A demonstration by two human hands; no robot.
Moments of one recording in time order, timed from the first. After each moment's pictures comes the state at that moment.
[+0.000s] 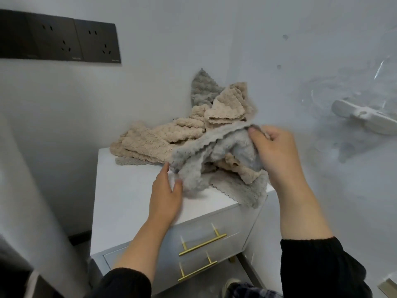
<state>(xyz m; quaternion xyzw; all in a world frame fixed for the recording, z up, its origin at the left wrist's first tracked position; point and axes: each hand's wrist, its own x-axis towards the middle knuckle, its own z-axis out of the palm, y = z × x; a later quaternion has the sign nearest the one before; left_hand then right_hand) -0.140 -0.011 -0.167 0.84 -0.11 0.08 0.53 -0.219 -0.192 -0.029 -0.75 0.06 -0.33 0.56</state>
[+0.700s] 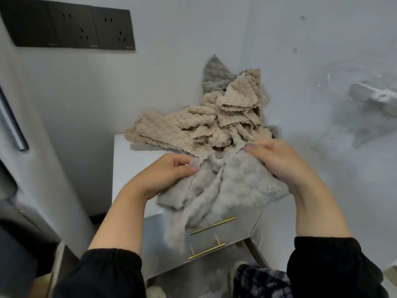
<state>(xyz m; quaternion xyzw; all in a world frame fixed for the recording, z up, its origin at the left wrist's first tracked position) -0.168 0.038 -0.085 0.74 -0.25 -0.22 0.58 -0.246 -0.187 -0.043 -0.84 0.08 -0.07 0.53</state>
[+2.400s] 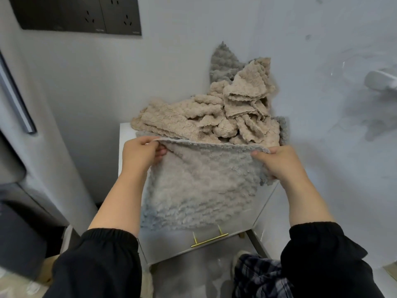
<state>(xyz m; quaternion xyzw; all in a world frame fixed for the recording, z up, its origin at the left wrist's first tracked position) -0.134 0.061 -0.114 0.70 0.09 0.03 0.70 -0.227 -0.199 -0.091 -0.83 0.26 -0.14 0.48</state>
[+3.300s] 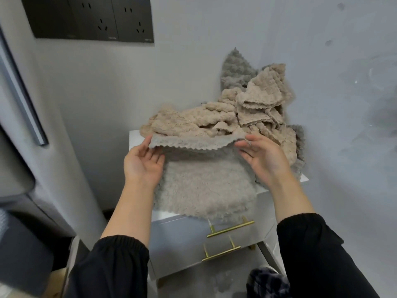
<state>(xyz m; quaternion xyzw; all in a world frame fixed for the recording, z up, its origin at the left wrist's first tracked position) -0.106 0.081 -0.127 0.29 0.12 -0.05 0.95 -0.168 -0.165 -0.100 -0.54 0.09 -0.12 0.83</state>
